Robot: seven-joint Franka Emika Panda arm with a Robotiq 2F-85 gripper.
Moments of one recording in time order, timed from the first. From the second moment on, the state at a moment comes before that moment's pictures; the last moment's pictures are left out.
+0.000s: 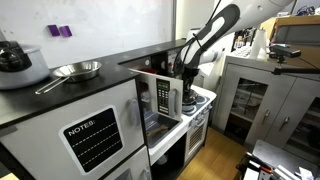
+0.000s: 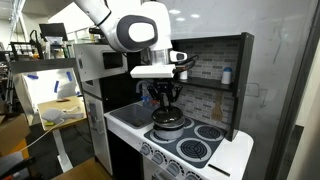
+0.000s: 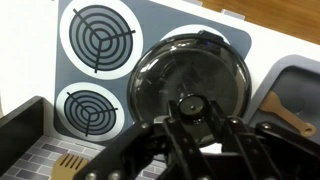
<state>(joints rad) -0.21 0.27 -0.11 -2.11 0.01 2.52 -0.61</state>
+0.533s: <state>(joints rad) -0.21 0.31 -0.11 -2.07 0.01 2.52 -0.61</state>
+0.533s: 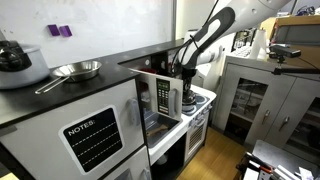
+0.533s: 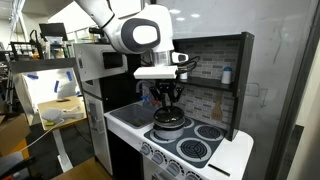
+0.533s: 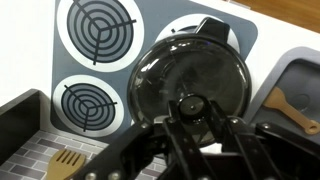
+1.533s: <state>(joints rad) -0.22 0.33 -0.09 -2.05 0.01 2.52 -0.61</state>
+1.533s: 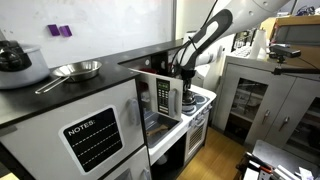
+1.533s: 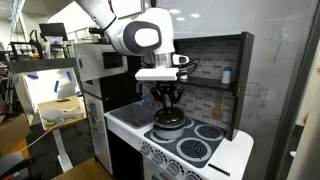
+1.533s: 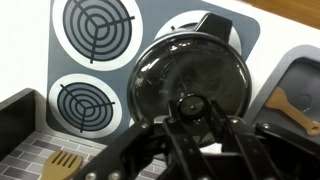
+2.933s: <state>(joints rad) -0.25 0.38 -0.08 -2.01 0.01 2.50 -0.61</state>
